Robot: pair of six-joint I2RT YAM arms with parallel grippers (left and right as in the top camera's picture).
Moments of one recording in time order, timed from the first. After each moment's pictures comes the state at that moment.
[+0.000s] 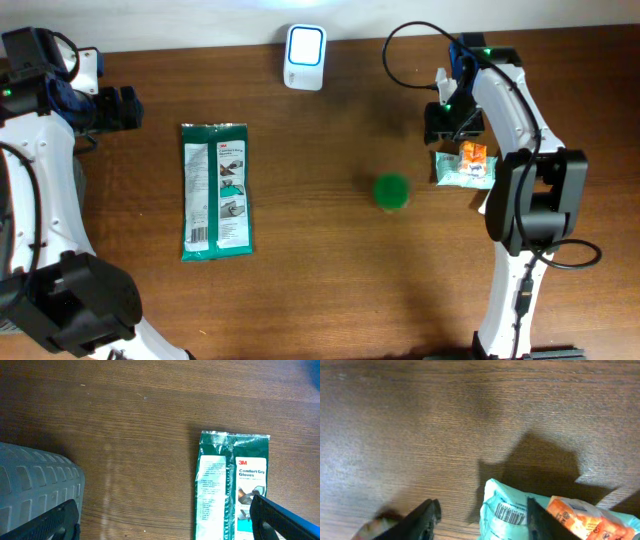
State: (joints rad) left arm 0.28 1.89 1.91 -1.06 0.08 0.16; right arm -0.02 2.28 1.98 -1.23 -0.09 -0.02
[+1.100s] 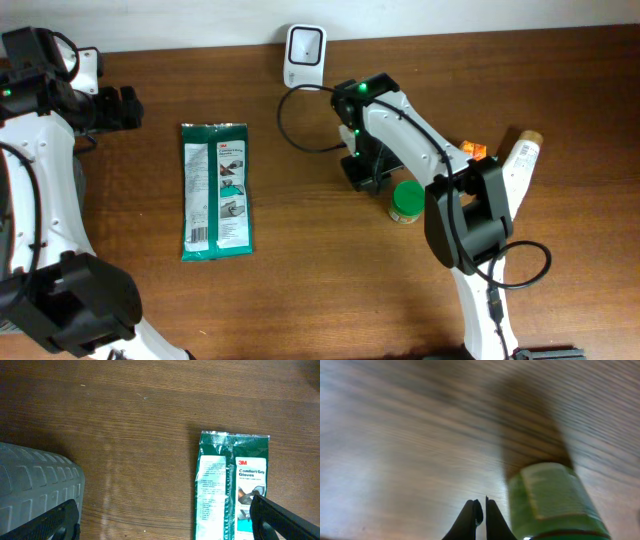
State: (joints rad) left arm 0.28 1.89 1.91 -1.06 0.08 0.16; right arm 0.41 2.28 1.95 -1.49 -0.04 0.10
